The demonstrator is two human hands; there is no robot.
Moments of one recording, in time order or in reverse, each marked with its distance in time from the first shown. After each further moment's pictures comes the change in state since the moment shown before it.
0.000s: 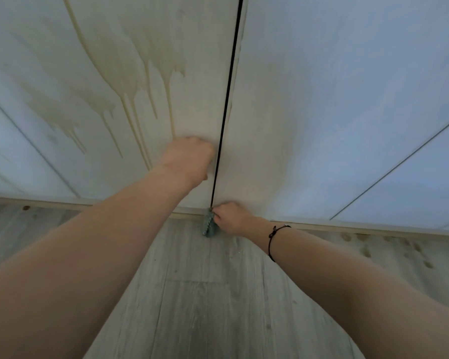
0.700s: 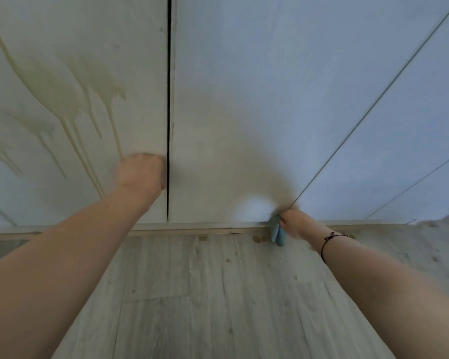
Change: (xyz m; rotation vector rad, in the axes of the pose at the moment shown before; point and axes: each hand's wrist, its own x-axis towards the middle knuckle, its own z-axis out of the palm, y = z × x) left_hand 0.004 0.013 0.004 -0.061 0.056 -0.186; right_hand -0.172 0.206 -0.035 0.023 0.020 0.629
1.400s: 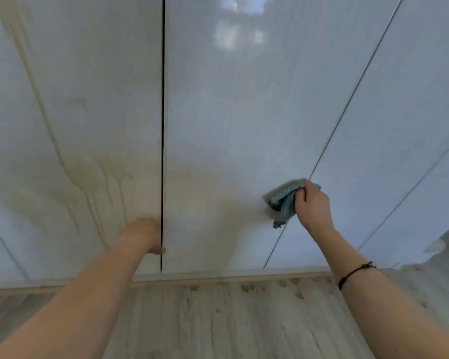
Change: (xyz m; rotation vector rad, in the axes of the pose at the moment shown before) left_hand -0.025 0.016 -0.041 -0.040 -0.353 -0.056; right_hand -0.115 0.002 -0.195 0.653 0.882 -0.018
